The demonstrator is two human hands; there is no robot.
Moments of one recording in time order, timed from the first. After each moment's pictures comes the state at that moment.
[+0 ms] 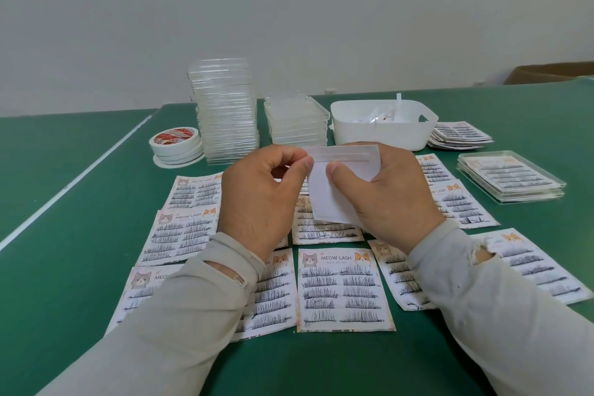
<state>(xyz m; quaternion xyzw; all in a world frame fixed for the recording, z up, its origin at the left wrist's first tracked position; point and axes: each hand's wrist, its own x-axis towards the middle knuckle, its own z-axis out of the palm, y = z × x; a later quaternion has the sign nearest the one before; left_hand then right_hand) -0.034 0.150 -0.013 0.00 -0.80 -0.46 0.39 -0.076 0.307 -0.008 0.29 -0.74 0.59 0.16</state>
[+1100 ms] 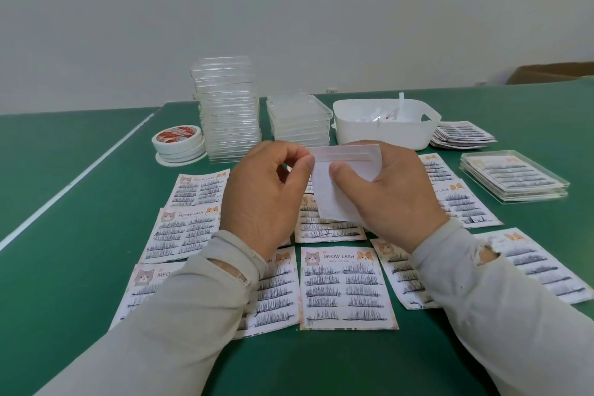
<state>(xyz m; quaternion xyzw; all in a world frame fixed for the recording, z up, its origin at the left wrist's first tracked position) -0.035 0.147 -0.014 -0.03 -0.83 -0.39 0.40 -0.076 0.307 -0.007 0.27 -0.78 0.54 0.17</state>
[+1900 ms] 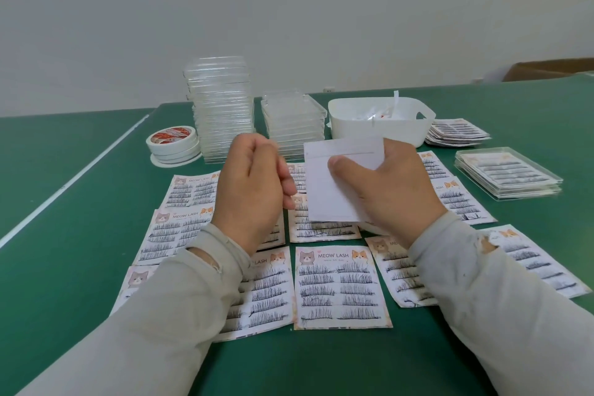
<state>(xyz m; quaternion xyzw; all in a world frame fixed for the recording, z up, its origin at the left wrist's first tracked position) -0.037 0.148 -0.008 0.04 -0.70 -0.65 0.30 -0.081 0.310 -0.005 0.21 -0.75 0.62 0.11</state>
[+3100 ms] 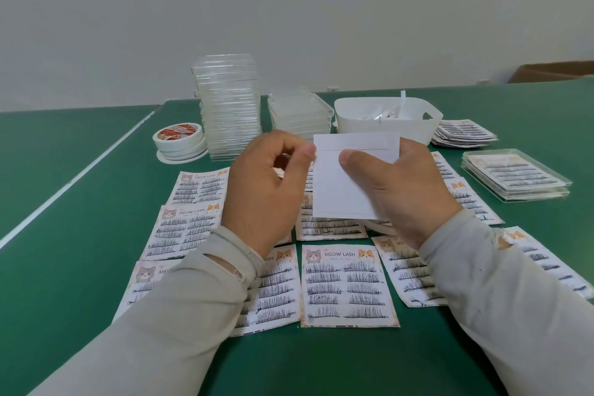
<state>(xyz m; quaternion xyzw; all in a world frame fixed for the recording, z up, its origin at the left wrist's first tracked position) -0.033 0.147 -0.014 -0.03 -0.80 -0.45 0.40 -0.086 0.310 -0.011 0.22 -0.66 0.72 0.04</state>
